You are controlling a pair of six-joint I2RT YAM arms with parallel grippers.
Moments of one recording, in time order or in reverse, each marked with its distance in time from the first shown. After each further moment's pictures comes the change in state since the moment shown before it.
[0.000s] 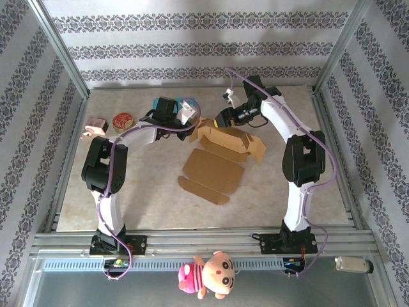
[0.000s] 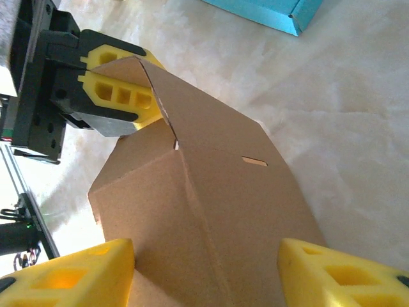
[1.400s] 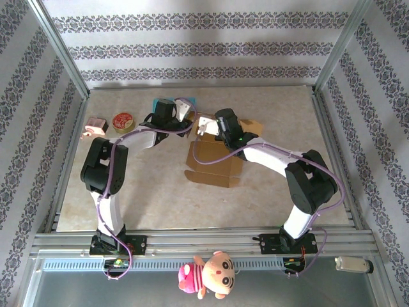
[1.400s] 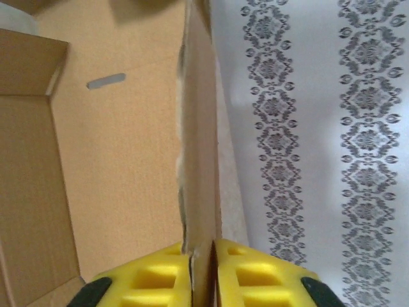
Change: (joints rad) left arm 0.001 -0.006 -0.084 0.216 -0.207 -0.122; right arm 0.356 -0.309 -0.673 0.985 1.105 -0.953
